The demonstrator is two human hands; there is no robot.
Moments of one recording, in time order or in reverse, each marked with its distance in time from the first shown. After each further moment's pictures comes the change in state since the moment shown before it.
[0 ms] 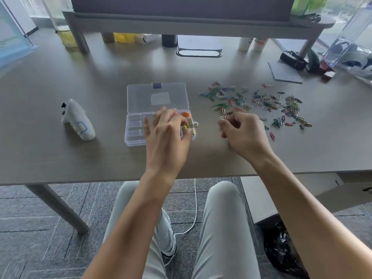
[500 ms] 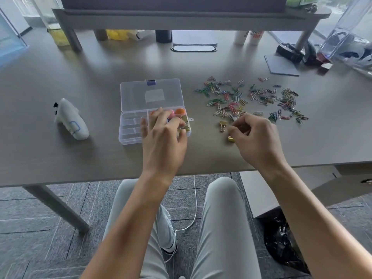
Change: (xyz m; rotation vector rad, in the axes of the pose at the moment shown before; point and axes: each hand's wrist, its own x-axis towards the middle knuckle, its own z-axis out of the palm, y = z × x) left_hand -0.007 -0.002 0.008 0.056 -0.022 0.018; right_hand -0.016 0.032 -0.017 -0.131 0.117 -0.116
